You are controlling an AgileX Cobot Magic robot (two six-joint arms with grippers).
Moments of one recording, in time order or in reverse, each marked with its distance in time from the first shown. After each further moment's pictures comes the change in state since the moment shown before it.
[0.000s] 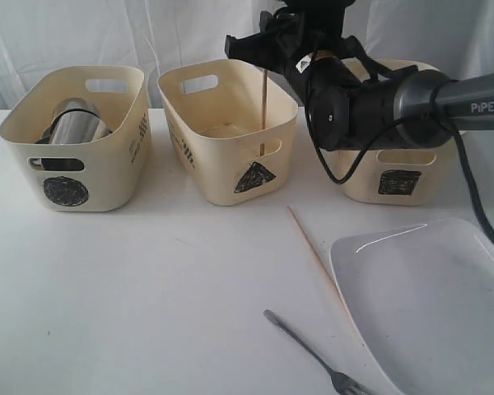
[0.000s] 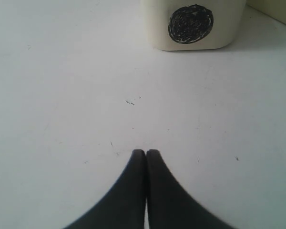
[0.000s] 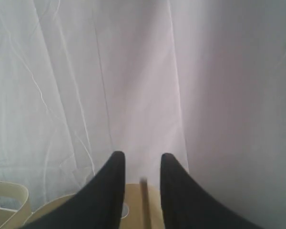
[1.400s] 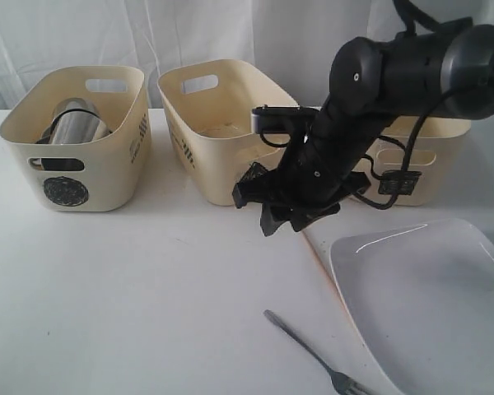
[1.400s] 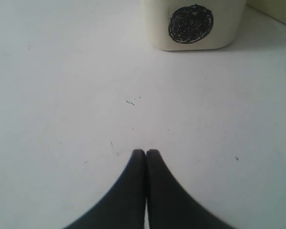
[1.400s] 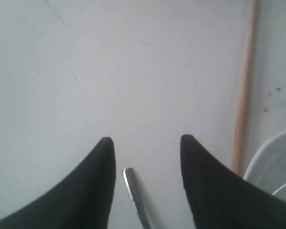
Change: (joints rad) left arm 0.000 0.000 0.000 0.000 0.000 0.000; right arm 0.000 -0.139 0.000 -0.031 1.530 0.088
